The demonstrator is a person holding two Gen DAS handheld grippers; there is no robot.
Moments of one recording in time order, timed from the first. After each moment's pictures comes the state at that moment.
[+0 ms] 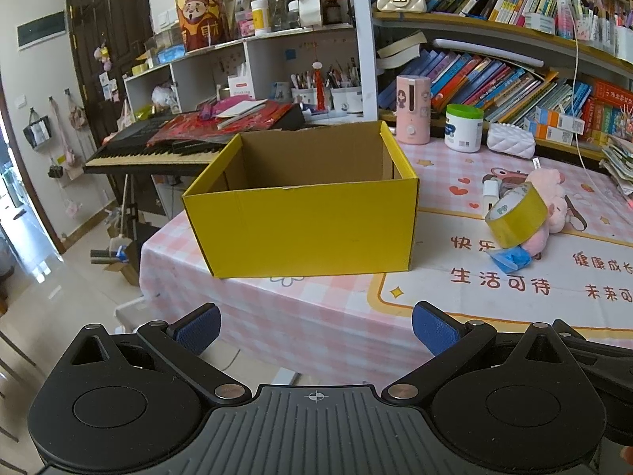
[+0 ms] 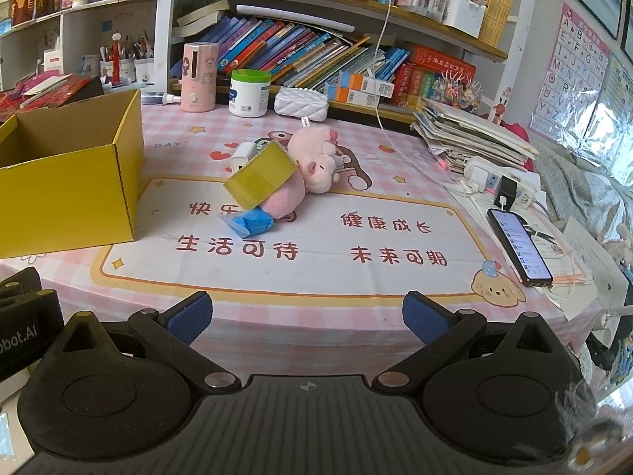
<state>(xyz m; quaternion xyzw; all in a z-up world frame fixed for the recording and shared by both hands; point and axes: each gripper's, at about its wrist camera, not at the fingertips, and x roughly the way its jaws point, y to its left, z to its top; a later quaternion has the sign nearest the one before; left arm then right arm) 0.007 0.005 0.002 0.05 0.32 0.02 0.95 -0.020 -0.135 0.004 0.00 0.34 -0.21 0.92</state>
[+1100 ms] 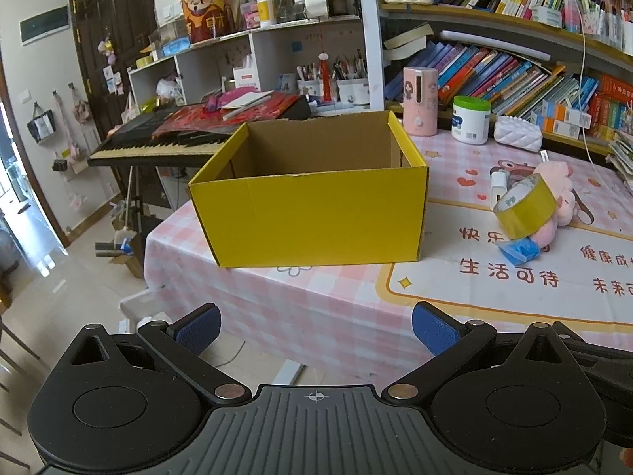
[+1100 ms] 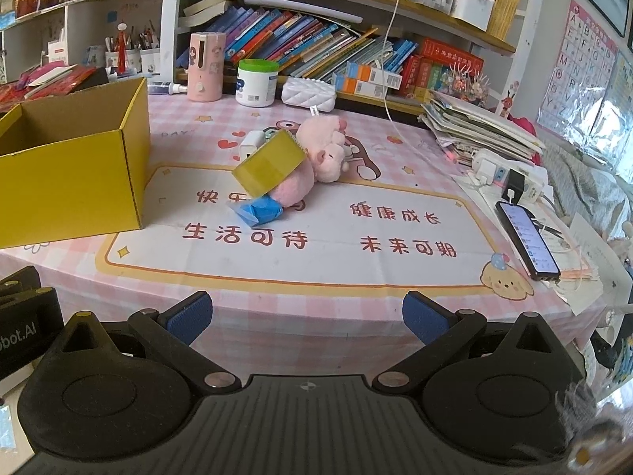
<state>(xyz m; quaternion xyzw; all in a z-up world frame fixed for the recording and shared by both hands) 0.004 0.010 -0.002 0.05 0.33 0.03 0.94 -0.019 -0.131 -0.002 0.00 0.35 -0.20 0.91</state>
